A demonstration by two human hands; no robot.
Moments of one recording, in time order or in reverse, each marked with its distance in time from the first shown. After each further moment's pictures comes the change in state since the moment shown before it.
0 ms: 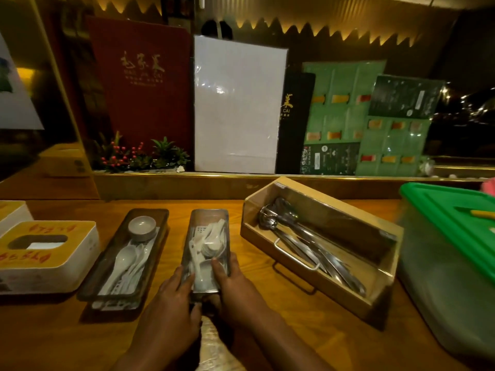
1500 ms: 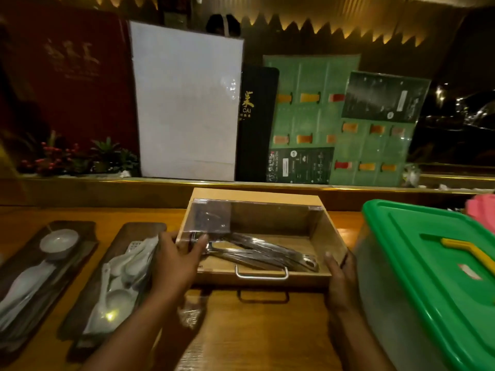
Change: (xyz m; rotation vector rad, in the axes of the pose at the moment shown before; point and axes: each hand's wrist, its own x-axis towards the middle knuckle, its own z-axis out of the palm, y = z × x) left_hand 0.136 0.163 0.071 -0.739 0.341 -0.392; right_hand -0.060 0.288 -0.147 1.086 0.819 0.460
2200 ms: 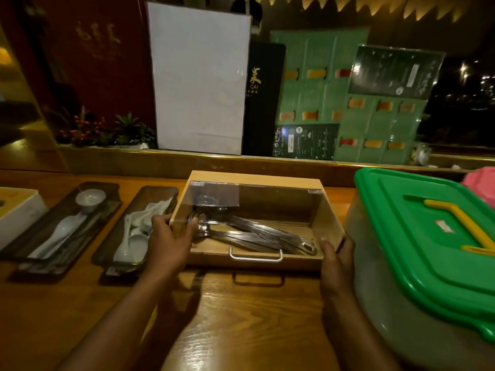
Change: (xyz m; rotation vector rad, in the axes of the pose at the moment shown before) left_hand -0.069 0.001 -0.031 -0.010 0.020 0.041; right_hand -0.058 0.007 -0.030 -0.072 0.036 -0.082
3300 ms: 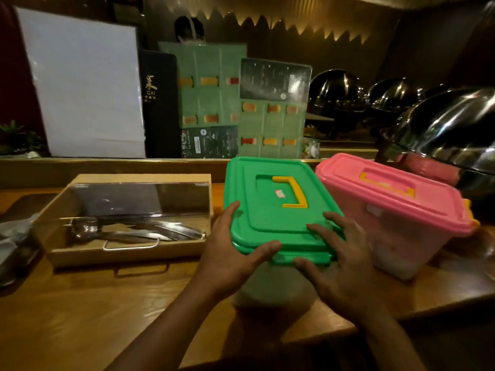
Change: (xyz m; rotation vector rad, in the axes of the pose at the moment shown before) left_hand -0.226 0.136 0.218 -0.164 -0.521 0.351; right_hand 0.012 -0.068 -0.299 -0.728 -0.028 -0.819
